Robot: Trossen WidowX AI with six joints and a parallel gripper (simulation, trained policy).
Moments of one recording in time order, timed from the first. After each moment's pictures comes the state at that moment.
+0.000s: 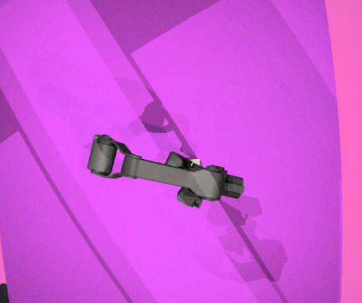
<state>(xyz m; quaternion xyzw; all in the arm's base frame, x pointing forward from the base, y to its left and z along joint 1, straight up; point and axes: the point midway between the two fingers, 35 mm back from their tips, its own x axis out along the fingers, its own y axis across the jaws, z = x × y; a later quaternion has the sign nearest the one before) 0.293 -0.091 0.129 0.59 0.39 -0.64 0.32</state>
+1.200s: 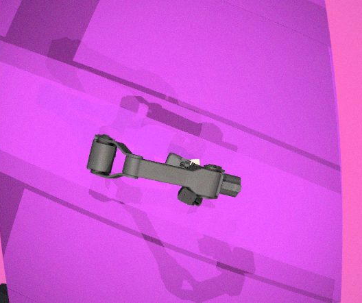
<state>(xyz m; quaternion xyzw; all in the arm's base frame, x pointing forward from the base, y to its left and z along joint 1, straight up) 0.293 -0.090 0.105 0.58 0.41 -0.62 0.33</state>
